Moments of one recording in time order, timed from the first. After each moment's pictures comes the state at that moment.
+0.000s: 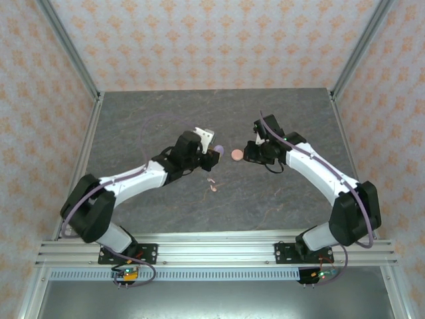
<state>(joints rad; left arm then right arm) -0.61 1.56 0.96 -0.04 0.12 -0.31 0.46 1.44 1.14 -0.75 -0.13 0.55</state>
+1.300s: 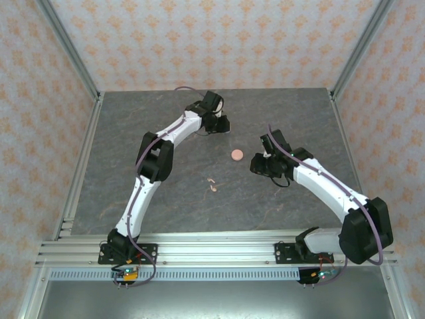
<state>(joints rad) -0.42 2.55 2.24 -0.67 0.29 -0.49 0.46 1.29 0.94 -0.71 -0.08 0.62</state>
